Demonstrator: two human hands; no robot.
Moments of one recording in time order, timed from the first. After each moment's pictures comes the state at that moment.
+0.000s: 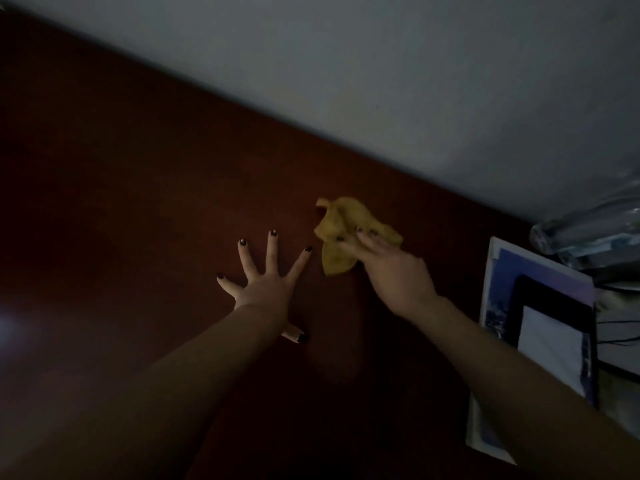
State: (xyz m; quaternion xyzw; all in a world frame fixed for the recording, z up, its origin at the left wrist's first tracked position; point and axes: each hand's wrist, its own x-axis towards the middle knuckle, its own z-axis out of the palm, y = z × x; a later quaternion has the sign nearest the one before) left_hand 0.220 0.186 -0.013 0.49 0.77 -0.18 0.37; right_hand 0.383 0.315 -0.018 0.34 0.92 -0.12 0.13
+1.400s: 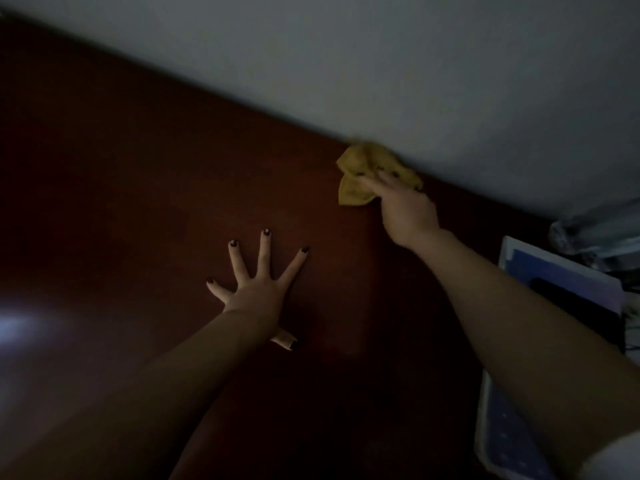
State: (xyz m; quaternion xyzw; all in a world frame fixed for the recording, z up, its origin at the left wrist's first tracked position) left_hand 0.220 0.189 -0.010 0.48 0.77 -0.18 0.38; right_hand 0.346 0.404 -0.021 0.41 0.90 -0.13 0.07
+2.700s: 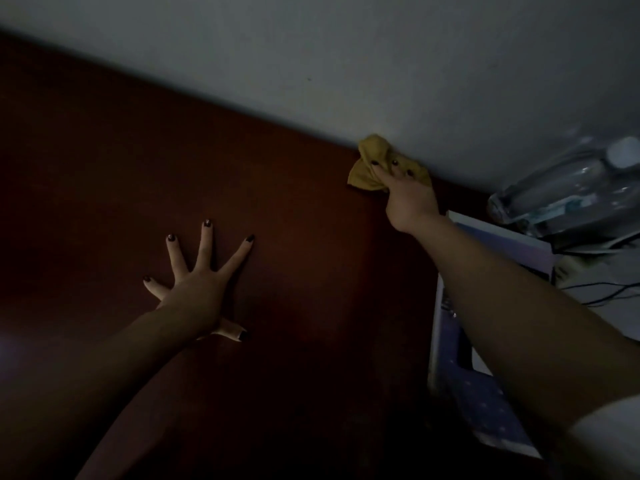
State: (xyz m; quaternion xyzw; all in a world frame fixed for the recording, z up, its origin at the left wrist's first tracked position) left_hand 0.218 0.184 -0.004 0.49 0.77 -0.14 0.39; right_hand 0.425 0.439 -0.024 0.50 0.85 -0.09 0.13
